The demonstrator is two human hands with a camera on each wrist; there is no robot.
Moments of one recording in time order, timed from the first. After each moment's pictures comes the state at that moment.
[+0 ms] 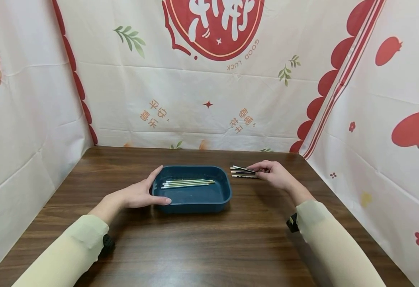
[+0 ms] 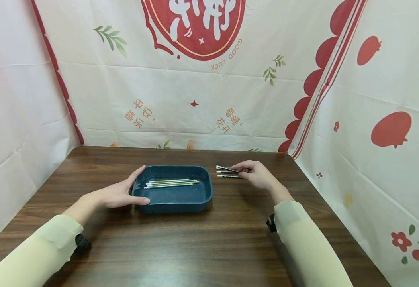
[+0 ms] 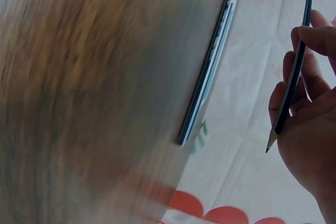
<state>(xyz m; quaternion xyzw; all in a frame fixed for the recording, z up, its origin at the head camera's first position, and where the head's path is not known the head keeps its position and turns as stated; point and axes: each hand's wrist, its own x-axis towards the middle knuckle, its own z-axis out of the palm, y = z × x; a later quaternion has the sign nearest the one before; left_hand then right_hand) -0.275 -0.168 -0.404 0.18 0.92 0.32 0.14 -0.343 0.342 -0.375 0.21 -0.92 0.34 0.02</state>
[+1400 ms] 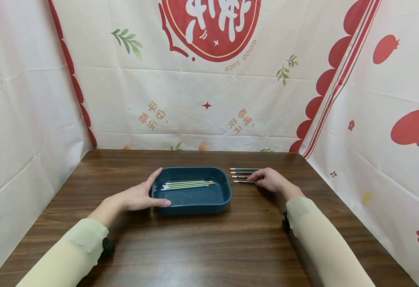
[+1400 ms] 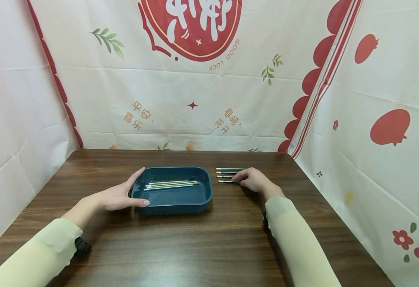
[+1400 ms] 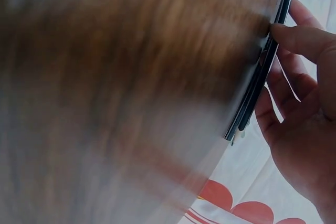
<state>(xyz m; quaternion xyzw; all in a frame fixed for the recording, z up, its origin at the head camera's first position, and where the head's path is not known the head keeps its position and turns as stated) -0.277 -0.168 -0.407 0.18 0.91 0.33 0.15 -0.368 0.347 -0.407 0.20 -0.95 0.24 -0.06</state>
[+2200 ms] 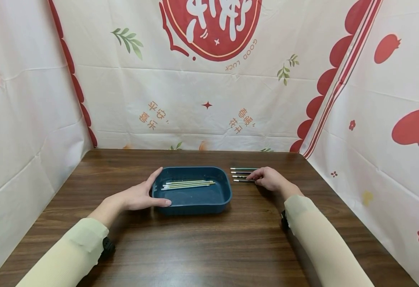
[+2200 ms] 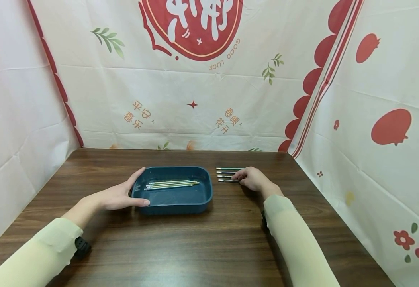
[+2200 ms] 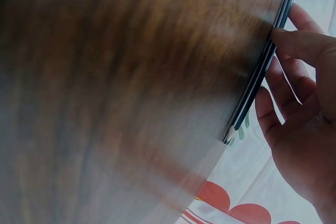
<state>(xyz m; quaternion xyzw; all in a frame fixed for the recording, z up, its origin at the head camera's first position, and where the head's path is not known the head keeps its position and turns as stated) -0.276 -0.168 -0.405 0.18 0.91 0.33 0.15 -0.375 0.342 -0.409 0.18 -0.96 0.22 -0.06</state>
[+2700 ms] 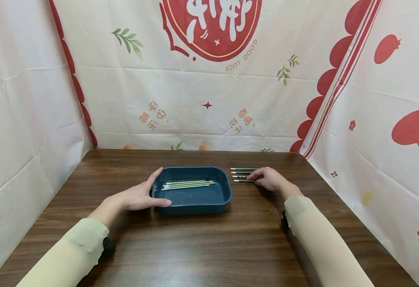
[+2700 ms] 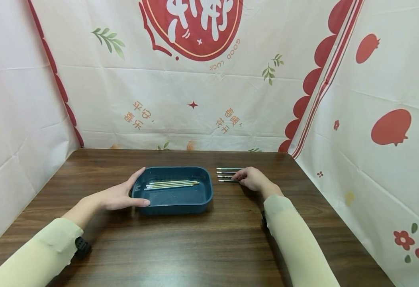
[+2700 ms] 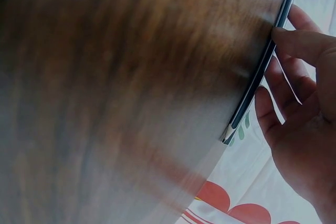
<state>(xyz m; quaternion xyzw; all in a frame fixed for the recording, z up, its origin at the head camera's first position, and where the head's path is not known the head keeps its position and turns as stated) -0.275 -0.168 -0.405 0.18 0.92 0.33 0.15 -0.374 0.343 -0.409 0.18 -0.96 0.23 -0.06</state>
